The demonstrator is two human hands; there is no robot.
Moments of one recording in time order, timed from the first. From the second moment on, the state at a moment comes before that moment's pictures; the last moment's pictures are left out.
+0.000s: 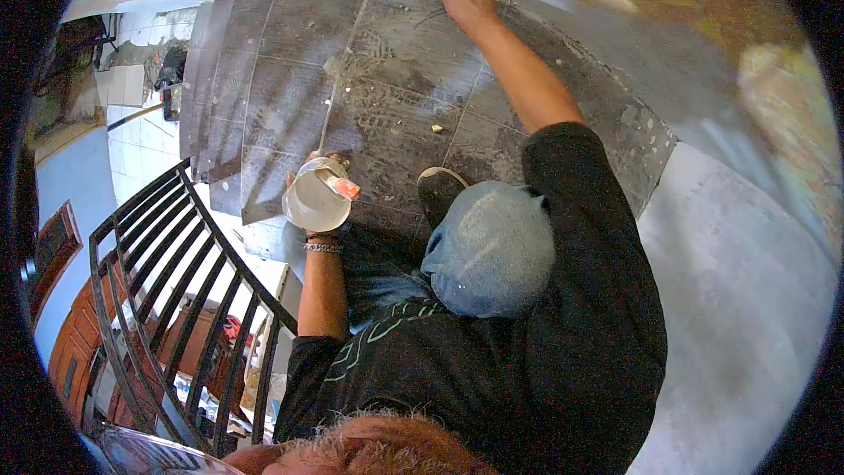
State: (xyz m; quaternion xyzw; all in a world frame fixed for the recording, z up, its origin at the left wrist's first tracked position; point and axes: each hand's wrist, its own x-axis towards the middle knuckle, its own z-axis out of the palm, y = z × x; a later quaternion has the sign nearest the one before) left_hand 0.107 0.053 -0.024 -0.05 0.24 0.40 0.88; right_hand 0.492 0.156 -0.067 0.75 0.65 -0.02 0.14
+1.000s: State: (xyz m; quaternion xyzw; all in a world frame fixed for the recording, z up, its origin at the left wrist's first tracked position) left_hand 0.108 0.049 -0.019 -0.09 0.31 0.41 0.85; right_hand 0.510 0.180 -0.069 0.63 0.77 0.04 0.11
